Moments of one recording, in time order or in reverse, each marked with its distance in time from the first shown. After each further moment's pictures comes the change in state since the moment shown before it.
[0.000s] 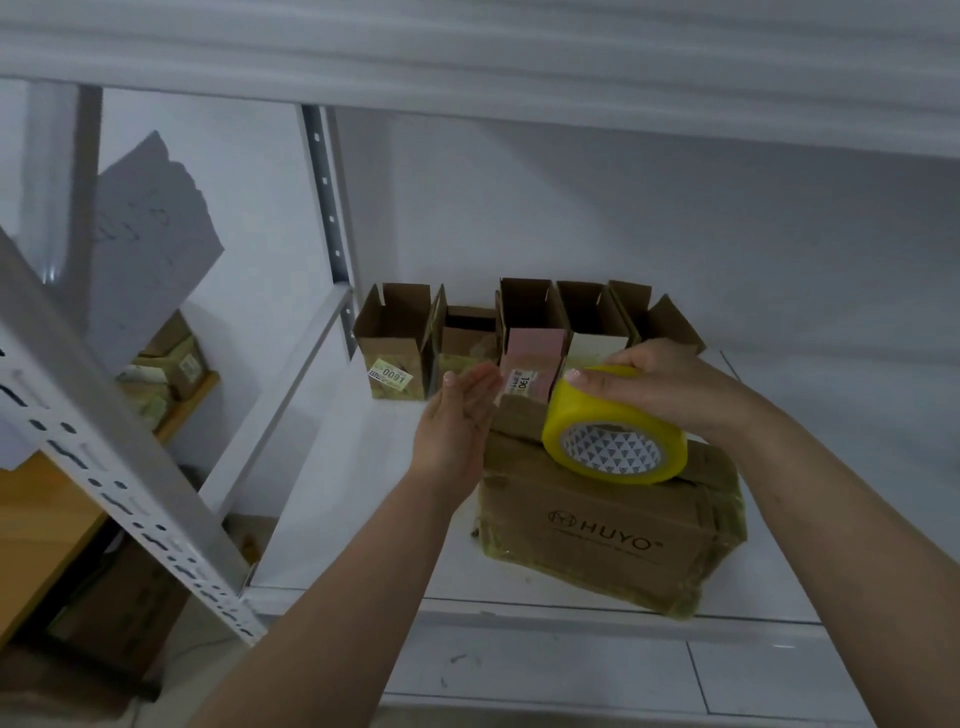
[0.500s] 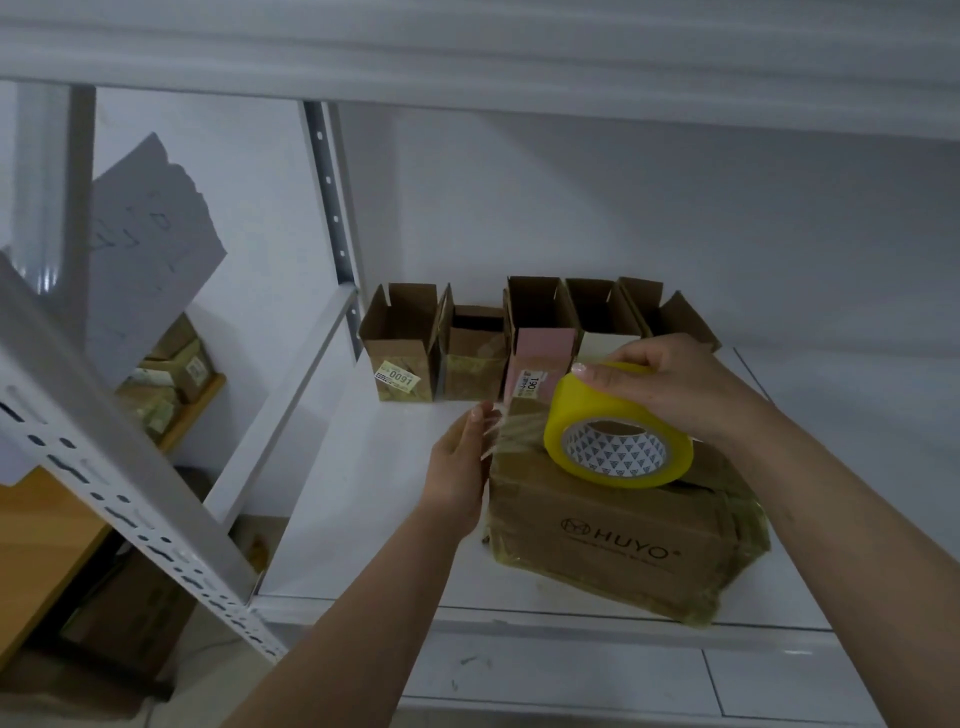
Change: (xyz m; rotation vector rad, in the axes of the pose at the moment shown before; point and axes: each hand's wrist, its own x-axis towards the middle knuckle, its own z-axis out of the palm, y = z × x) left_hand -0.007 -0.024 -0.019 0.144 0.026 -0.078; right_hand 0.006 0.000 0.009 0.073 0.130 -0.022
